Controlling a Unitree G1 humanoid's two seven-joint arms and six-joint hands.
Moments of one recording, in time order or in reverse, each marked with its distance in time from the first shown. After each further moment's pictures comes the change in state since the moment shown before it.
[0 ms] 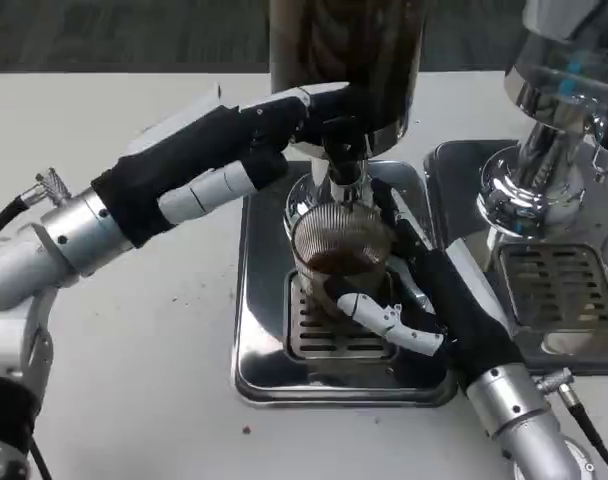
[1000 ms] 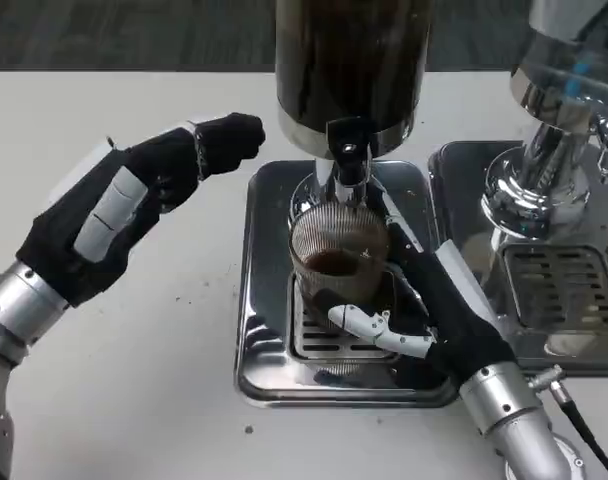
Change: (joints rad) left arm 0.203 -0.023 0.201 -0.055 -0.073 0.178 0.022; right arm -0.025 0.002 0.016 0.039 -0.062 0.008 -0.040
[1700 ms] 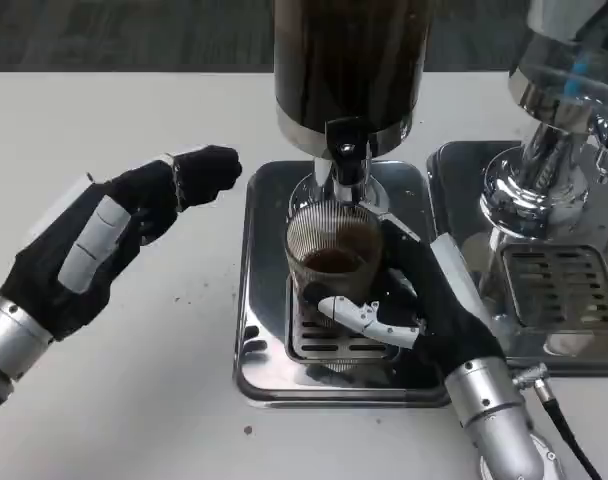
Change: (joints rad) left arm 0.102 0.011 0.010 -0.050 0.000 0.021 0.042; right arm -0.023 0.042 0.035 0.006 -0.075 0.063 -0.133
